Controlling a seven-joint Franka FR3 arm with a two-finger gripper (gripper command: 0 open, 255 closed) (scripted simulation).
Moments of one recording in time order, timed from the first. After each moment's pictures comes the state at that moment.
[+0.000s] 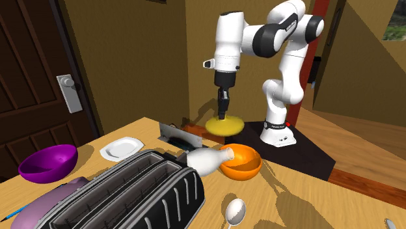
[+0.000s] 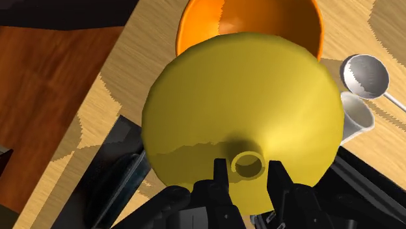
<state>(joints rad) 0.29 -0.20 0.32 -2.10 0.08 1.99 0.68</state>
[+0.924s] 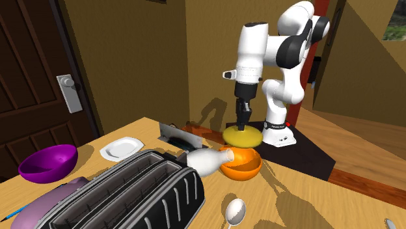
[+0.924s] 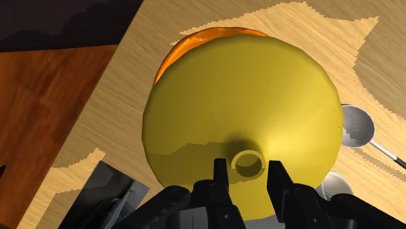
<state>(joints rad) 0.35 -0.27 0.39 -2.25 0.12 2.07 0.79</state>
